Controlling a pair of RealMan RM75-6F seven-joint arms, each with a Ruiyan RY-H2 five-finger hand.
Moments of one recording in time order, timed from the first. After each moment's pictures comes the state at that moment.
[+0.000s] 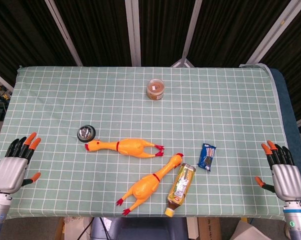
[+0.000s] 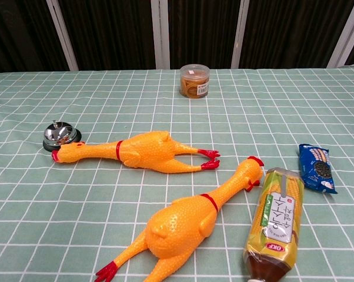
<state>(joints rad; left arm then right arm) -0.20 -1.15 0.04 -1.72 1.46 1.47 0.29 0.09 -1.13 0.06 -1.64 -1.46 1.44 -0.09</state>
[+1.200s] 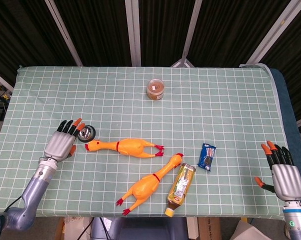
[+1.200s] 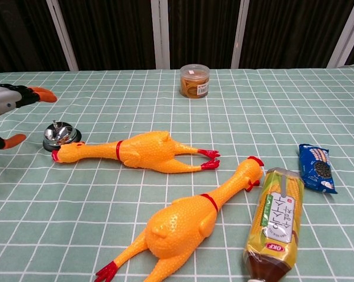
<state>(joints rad) -0.53 -1.40 -0.14 -1.54 1.15 1.04 0.60 0.10 -1.12 0.06 -1.65 -1.45 1.42 -0.08</state>
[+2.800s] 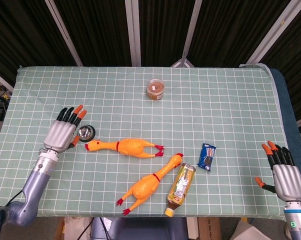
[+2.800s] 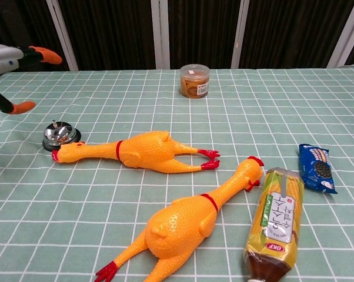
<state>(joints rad) -0.56 -1.29 -0.16 -1.70 1.14 1.17 0.57 0.09 -1.12 0.06 -1.65 -1.46 1.43 -0.05</state>
